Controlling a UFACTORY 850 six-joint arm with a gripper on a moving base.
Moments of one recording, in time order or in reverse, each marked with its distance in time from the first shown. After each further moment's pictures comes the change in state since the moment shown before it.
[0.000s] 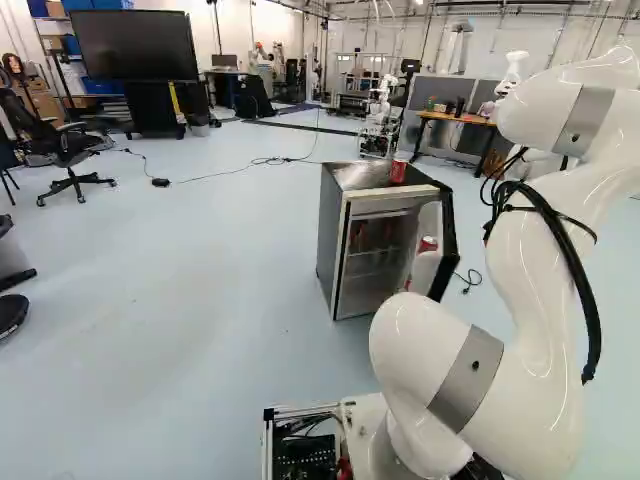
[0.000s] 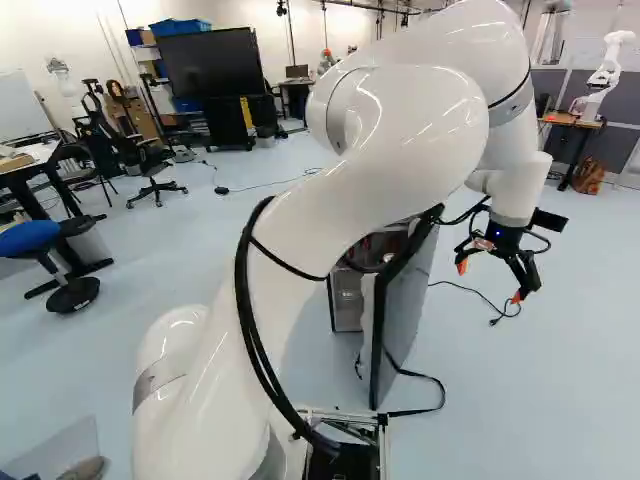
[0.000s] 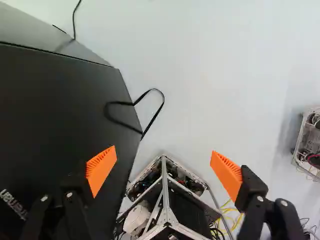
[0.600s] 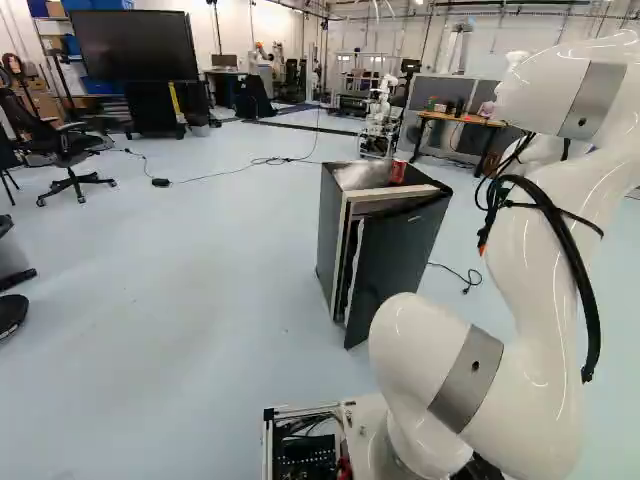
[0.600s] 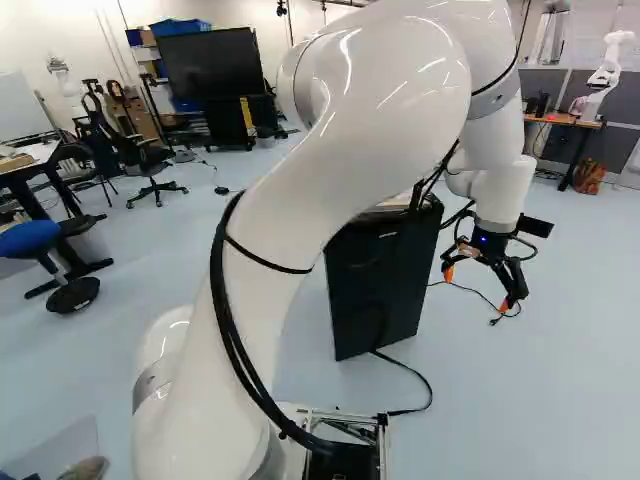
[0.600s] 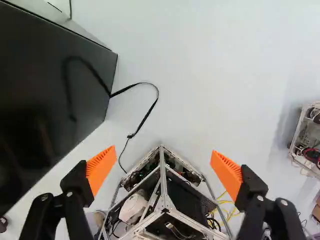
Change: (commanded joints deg) arm 0.9 6.2 10.4 -2.3 3.4 0.0
